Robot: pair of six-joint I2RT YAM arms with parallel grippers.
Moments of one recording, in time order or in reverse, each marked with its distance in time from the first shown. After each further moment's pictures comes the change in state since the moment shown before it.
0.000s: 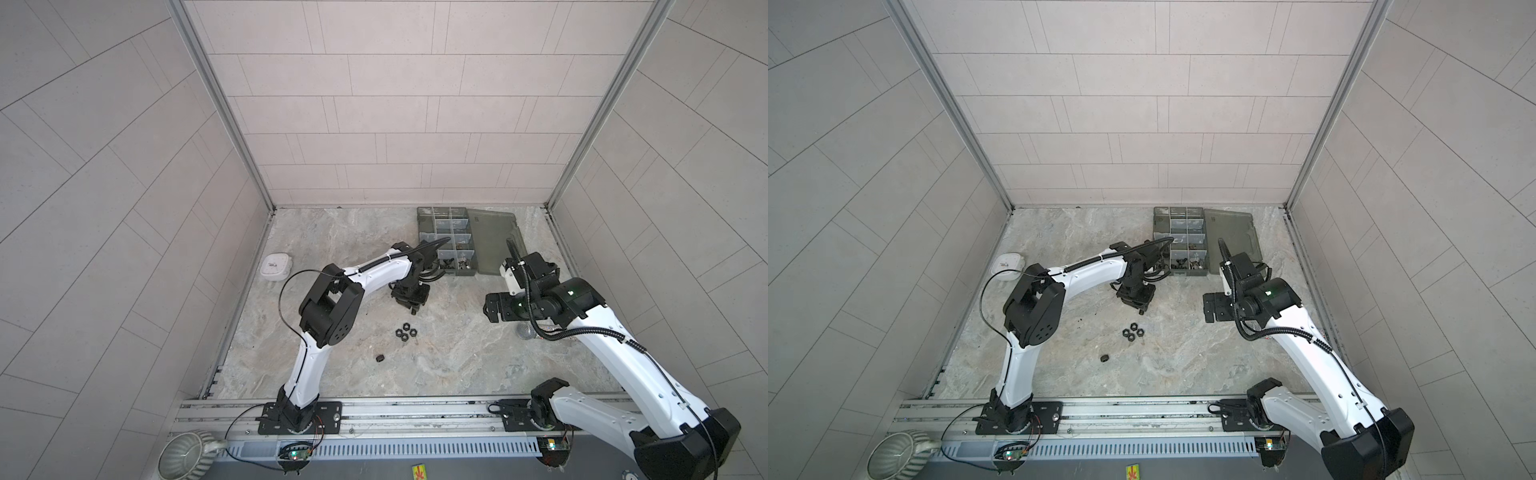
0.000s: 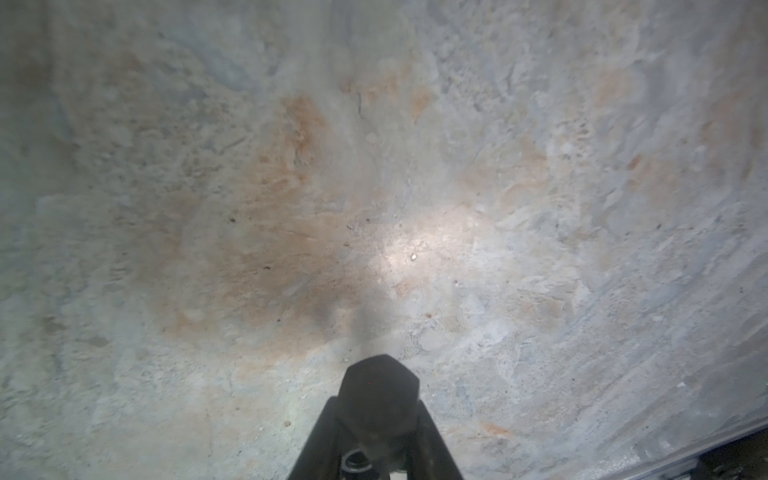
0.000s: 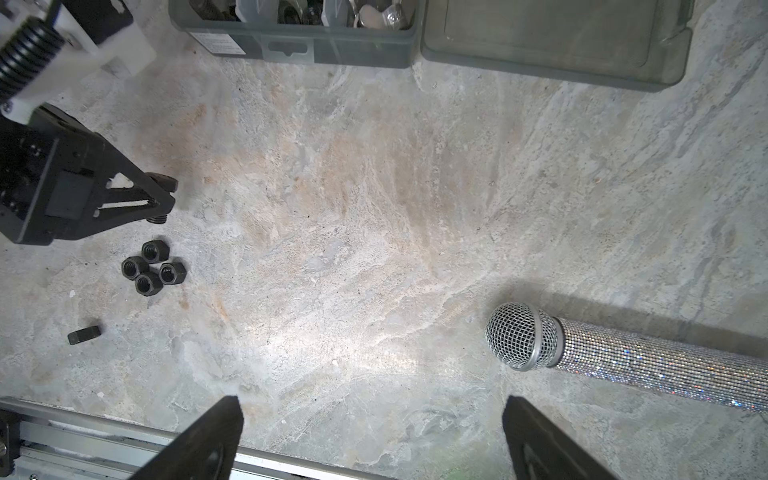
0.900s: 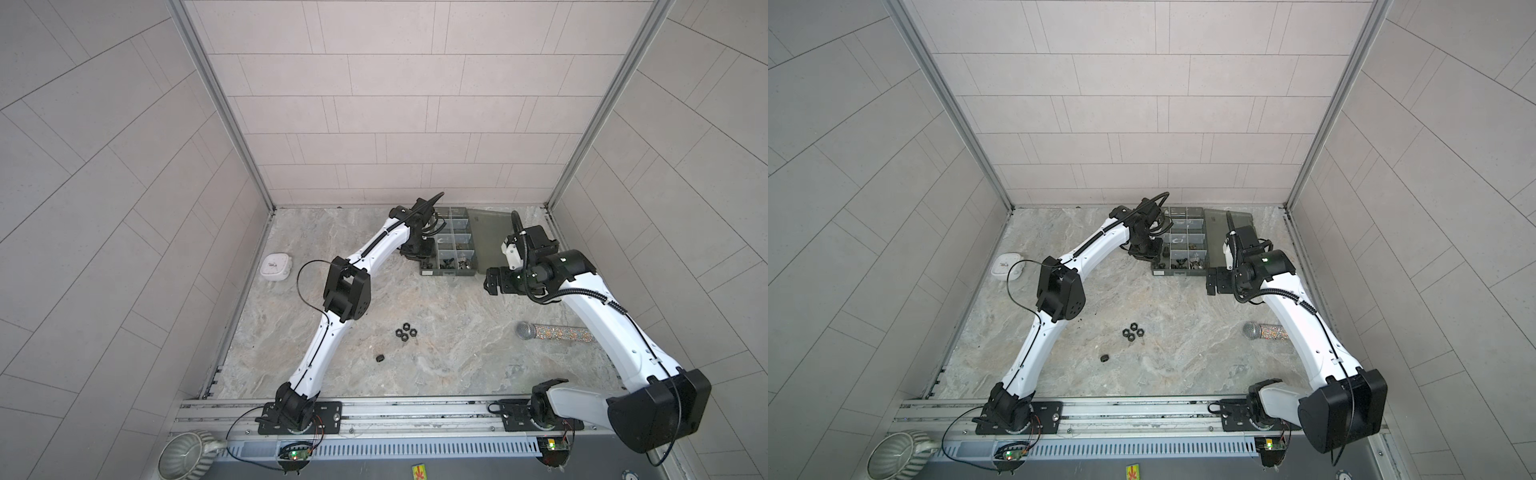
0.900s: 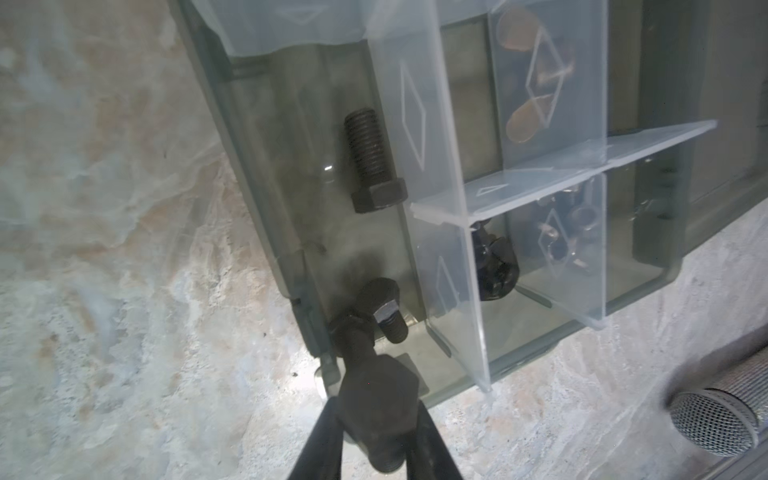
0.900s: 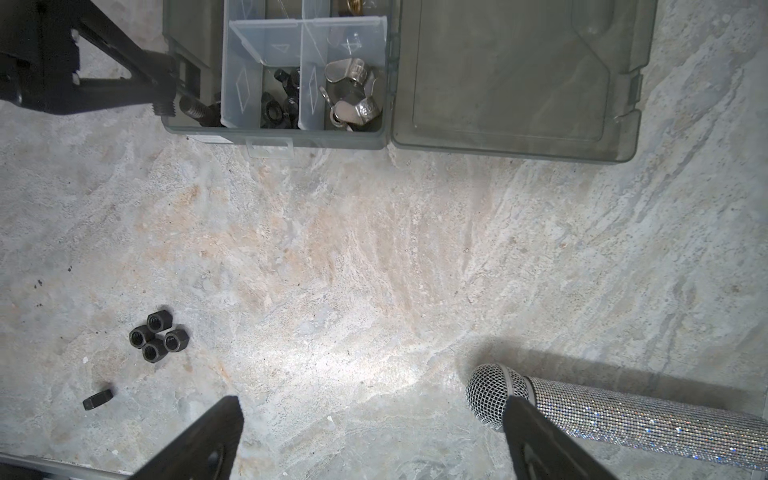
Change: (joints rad) left arm 0.142 0.391 0.771 -0.118 0.062 0.009; right arm -0.157 0.226 0.183 0.046 -0.057 -0.093
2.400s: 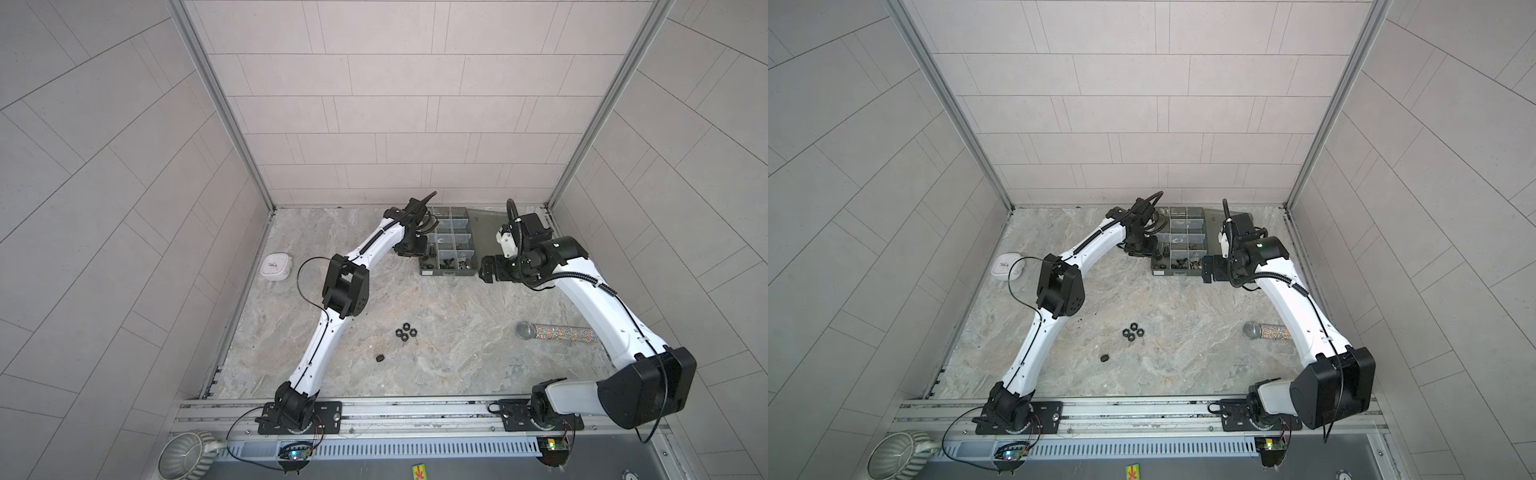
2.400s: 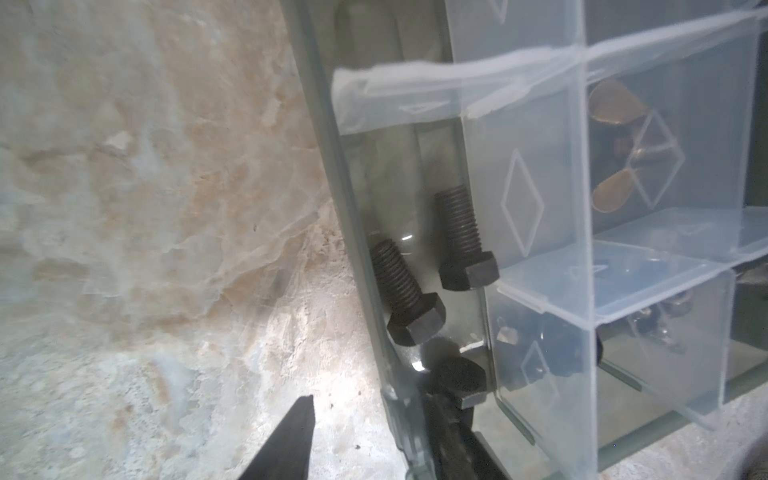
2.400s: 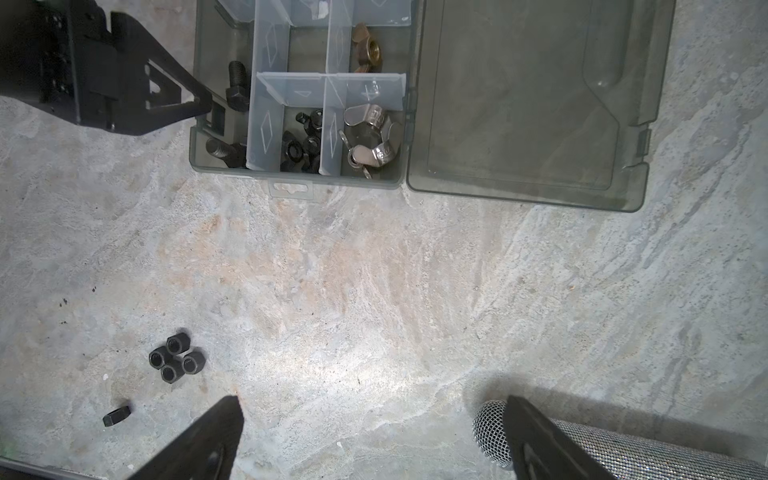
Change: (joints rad) left arm 0.045 0.050 -0.015 0.069 -0.074 0.034; right arm -0.006 0.092 0.096 0.015 -0.021 -0.019
